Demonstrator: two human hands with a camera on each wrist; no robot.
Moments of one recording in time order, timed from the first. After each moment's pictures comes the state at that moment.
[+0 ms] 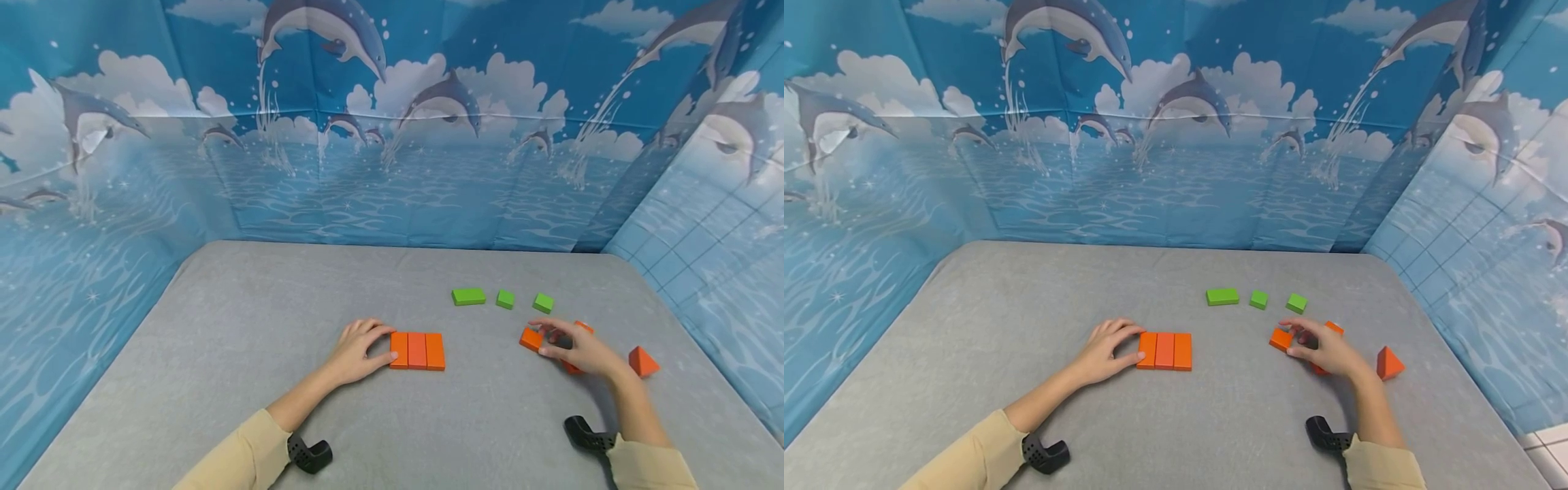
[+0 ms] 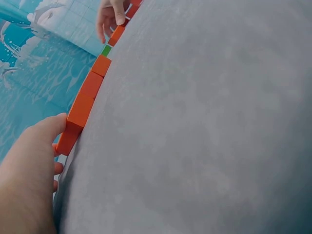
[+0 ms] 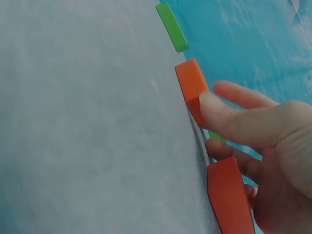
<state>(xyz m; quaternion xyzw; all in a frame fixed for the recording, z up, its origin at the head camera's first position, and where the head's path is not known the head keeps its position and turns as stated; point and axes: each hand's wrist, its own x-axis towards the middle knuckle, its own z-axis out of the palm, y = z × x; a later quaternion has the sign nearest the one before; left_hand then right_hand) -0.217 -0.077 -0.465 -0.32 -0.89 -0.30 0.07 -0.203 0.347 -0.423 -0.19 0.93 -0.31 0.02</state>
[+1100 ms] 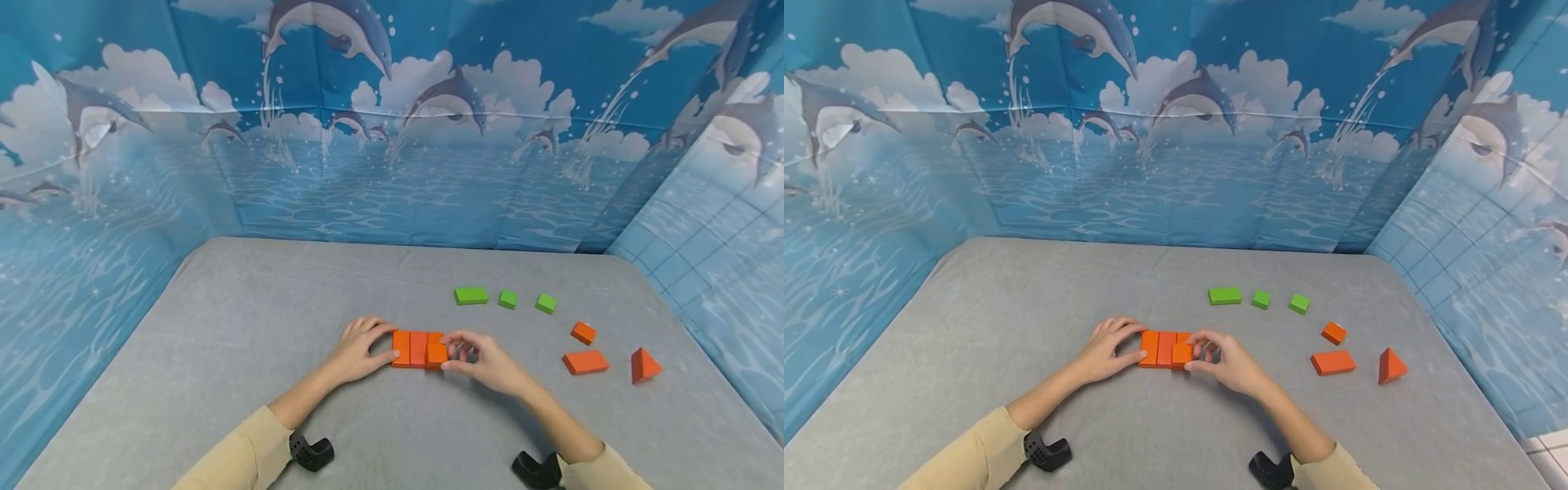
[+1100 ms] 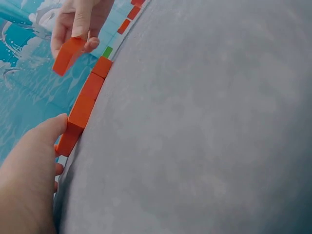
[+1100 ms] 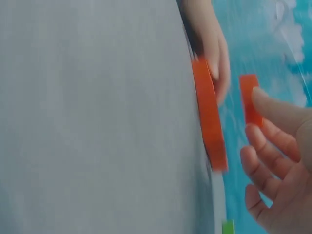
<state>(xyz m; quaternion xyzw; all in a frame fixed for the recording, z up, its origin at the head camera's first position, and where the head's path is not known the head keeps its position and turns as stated) -0.217 -0.077 -0.465 -0.32 -0.90 -0.30 0.07 -0.184 0.196 -0.417 -0.32 0.84 -0.45 0.01</state>
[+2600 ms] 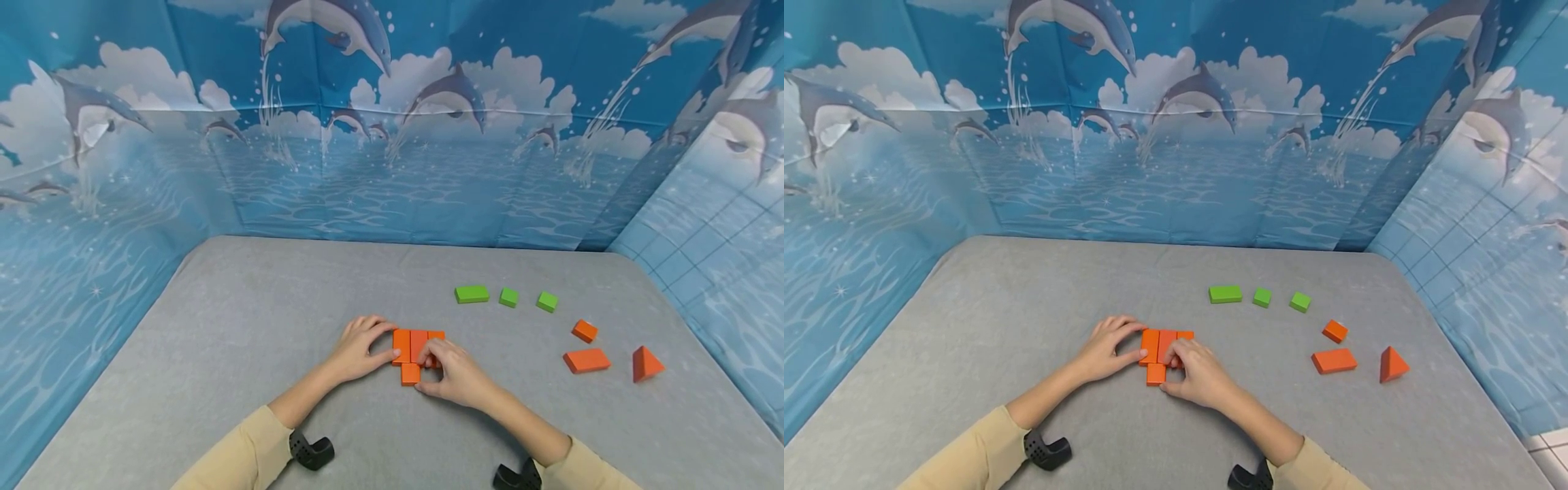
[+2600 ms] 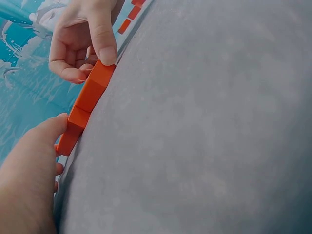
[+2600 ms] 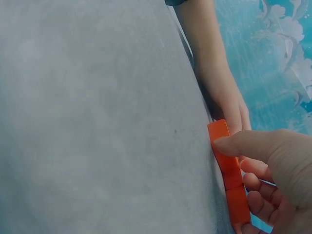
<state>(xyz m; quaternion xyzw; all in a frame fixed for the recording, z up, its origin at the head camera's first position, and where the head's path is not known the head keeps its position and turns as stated) -0.217 -0.077 -0.465 -0.31 -0.90 -0.30 0.06 -0.174 0.150 -0.435 -0.33 0.89 -0.31 -0.04</state>
